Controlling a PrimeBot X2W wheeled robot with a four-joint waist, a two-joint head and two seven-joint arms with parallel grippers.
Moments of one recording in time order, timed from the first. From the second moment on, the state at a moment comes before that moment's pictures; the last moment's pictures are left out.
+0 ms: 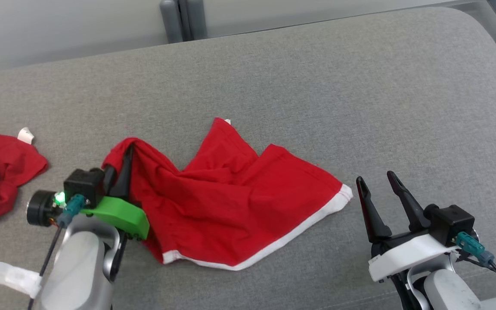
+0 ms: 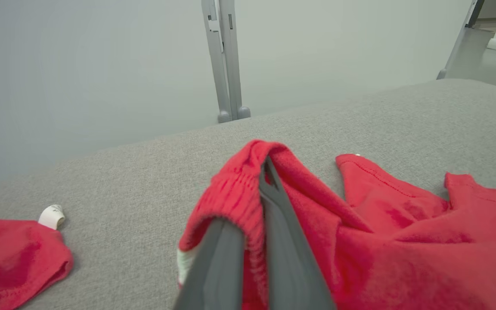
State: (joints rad) left arm -0.40 0.15 -0.18 0.52 -0.17 -0.12 -0.26; right arm -0.11 -0.15 0.21 0.18 0.33 0.13 -0.26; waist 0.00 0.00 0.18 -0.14
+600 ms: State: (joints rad) left arm -0.43 0.15 -0.11 0.61 -0.18 -0.13 -0.26; right arm -0.11 -0.14 0.19 0.19 0.33 0.13 -0.26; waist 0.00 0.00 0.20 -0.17
